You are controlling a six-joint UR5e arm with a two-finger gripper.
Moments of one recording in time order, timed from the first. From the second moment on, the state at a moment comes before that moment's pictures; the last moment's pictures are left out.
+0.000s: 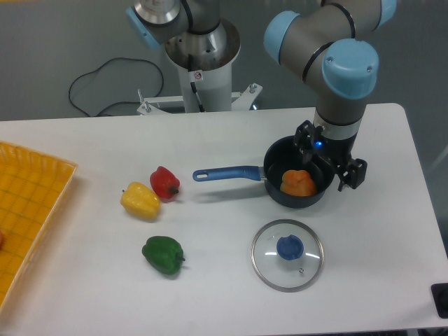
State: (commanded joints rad) arm 2.69 -1.88 -1.49 -1.25 1.58 1.47
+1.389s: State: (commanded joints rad) arm 2.66 -1.88 -1.55 -1.23 1.53 1.06
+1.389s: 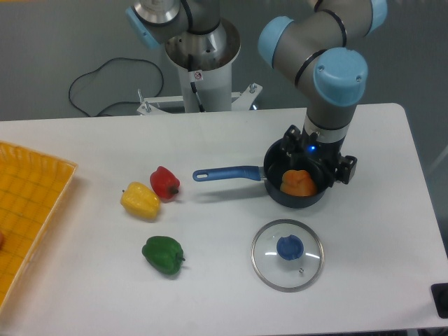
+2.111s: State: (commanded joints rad) arm 2.57 -2.04 -1.44 -1.02 1.57 0.43
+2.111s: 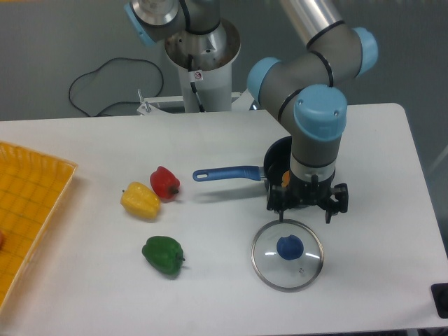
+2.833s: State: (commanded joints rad) arm 2.55 -2.12 -1.42 -1.03 1.60 0.23
